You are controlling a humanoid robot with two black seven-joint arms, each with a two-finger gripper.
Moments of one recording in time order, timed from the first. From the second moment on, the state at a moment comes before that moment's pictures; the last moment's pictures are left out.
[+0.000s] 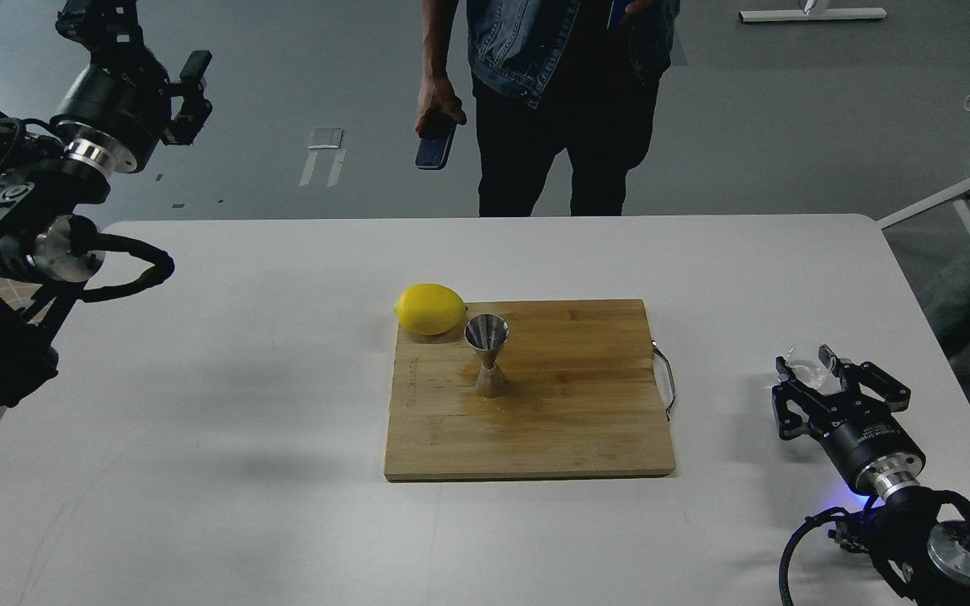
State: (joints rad) left arm -0.88 0.54 -0.77 -0.85 0.30 -0.17 -0.33; right arm -0.08 -0.12 1.49 1.08 0.19 0.22 -0.16
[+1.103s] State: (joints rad) left arm -0.88 0.54 -0.77 -0.85 0.30 -0.17 -0.33; right arm -0.05 -0.19 1.49 1.13 0.28 0.31 -0.23
